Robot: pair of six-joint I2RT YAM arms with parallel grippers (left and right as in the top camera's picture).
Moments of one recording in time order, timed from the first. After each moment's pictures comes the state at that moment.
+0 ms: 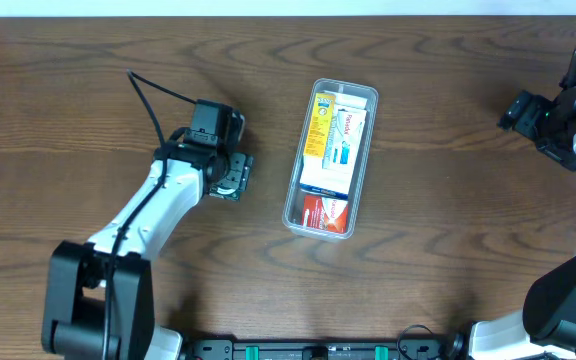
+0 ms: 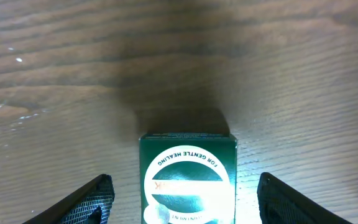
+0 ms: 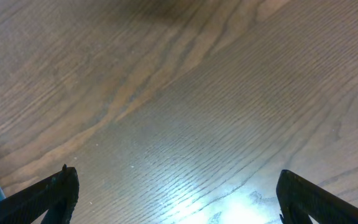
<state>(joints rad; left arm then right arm) -0.25 1.65 1.02 -0.56 -0.04 0.02 -0.29 1.69 1.52 -1.04 0.07 0.35</state>
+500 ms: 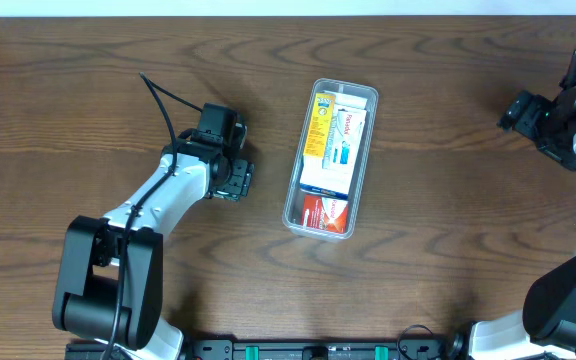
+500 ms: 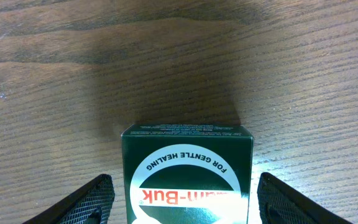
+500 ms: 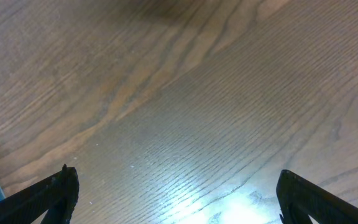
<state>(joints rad) -0.25 1.73 1.02 -0.56 -0.04 0.00 -0.29 1.69 1.52 -1.04 0.07 0.35</state>
